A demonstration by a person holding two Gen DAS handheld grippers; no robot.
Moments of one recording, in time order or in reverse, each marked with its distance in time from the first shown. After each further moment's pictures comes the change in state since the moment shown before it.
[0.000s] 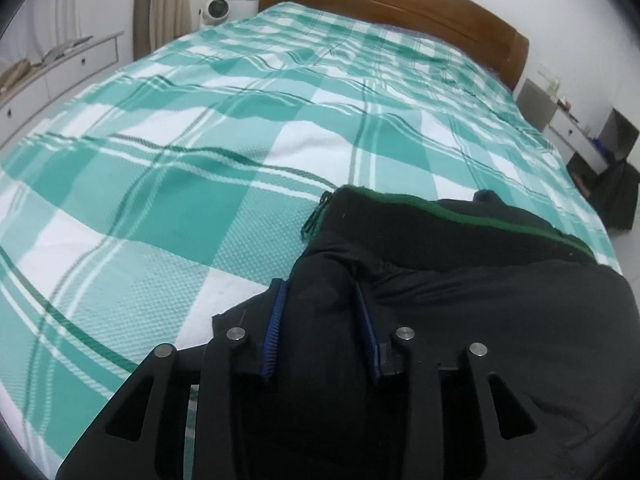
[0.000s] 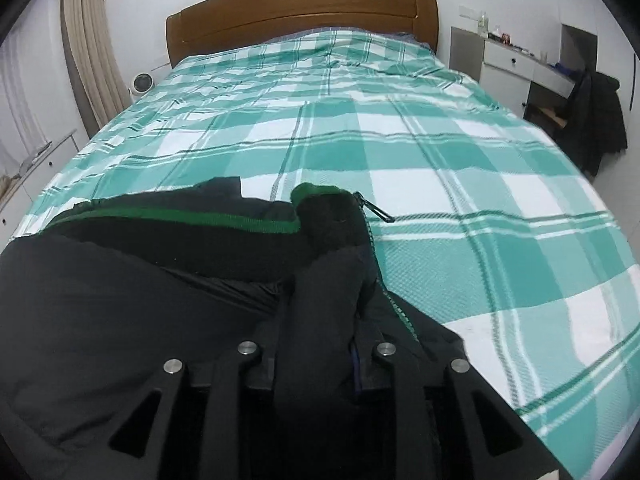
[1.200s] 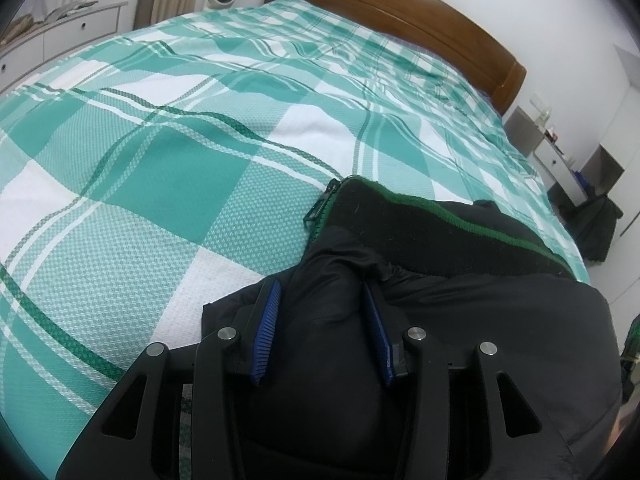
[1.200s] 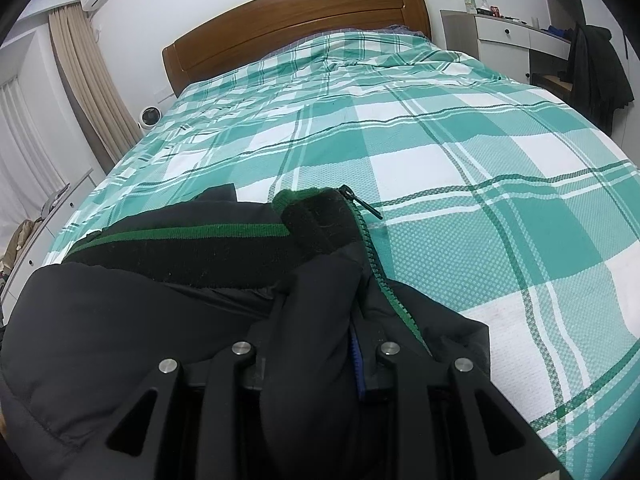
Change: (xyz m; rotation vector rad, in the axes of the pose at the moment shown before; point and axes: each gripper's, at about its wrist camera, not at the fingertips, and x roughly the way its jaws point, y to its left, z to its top) left arm 0.014 0.016 -0.011 -0.108 -0.005 -0.118; right arm 0.018 -0.016 -0.012 0.108 -0.038 0.105
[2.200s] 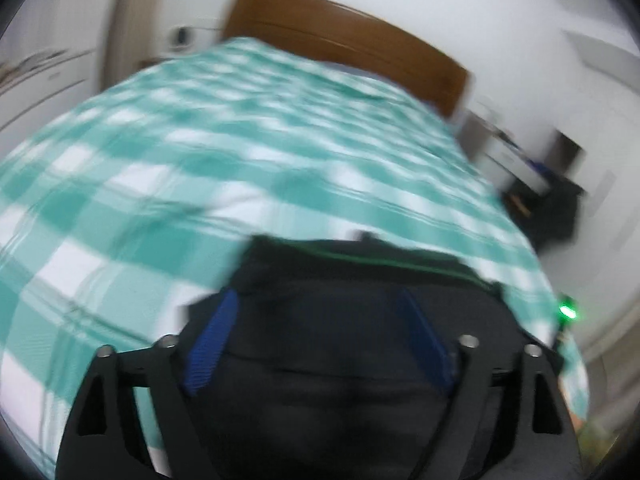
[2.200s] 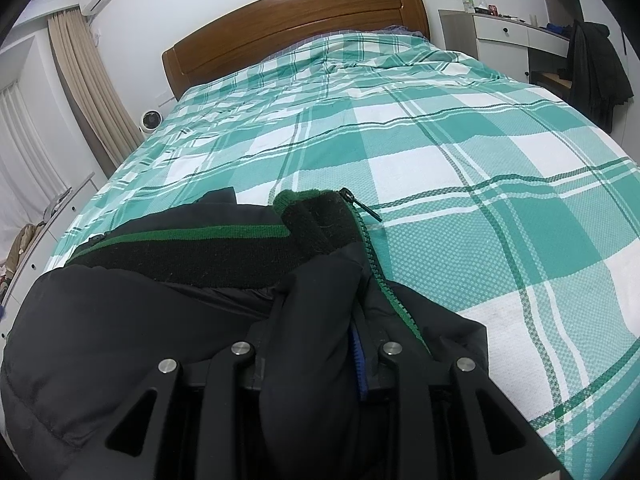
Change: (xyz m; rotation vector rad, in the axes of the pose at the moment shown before) left arm -0.120 -0.087 0.008 0.159 -0.058 -0.140; right arm -0.002 -0.003 0.000 0.015 -0.009 0.009
